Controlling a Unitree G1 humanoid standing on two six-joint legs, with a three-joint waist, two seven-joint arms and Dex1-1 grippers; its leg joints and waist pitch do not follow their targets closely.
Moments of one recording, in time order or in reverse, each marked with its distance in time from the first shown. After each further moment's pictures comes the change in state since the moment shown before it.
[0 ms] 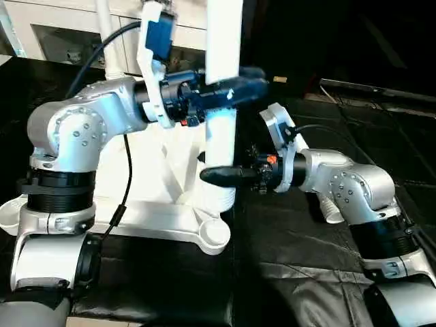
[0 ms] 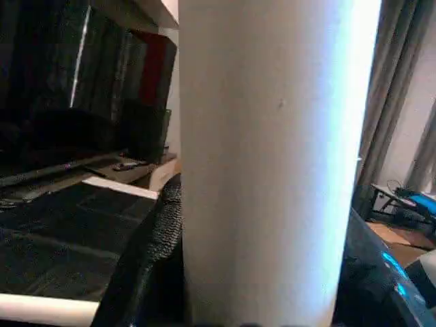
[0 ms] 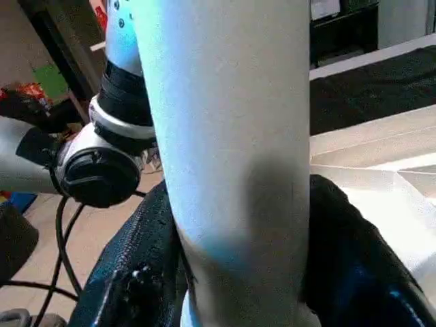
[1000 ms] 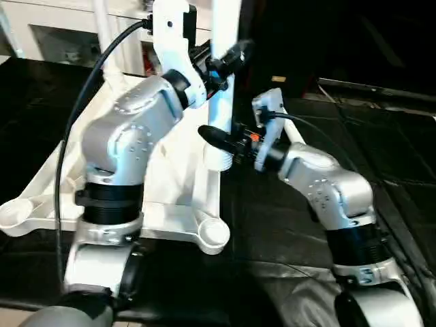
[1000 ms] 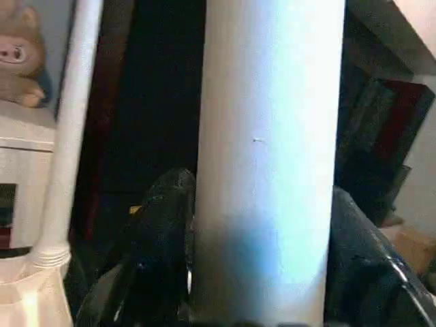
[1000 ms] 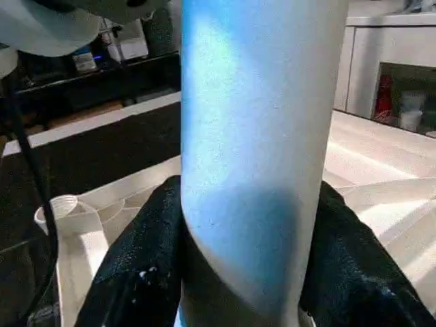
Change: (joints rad) left arm 0.019 -0.297 0.021 -0.061 0.348 -0.186 0.767; right arm 0.023 0.203 -0.057 -0.023 -0.219 -0.148 -0.560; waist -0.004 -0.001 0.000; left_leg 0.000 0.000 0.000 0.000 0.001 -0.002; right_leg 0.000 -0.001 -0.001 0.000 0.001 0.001
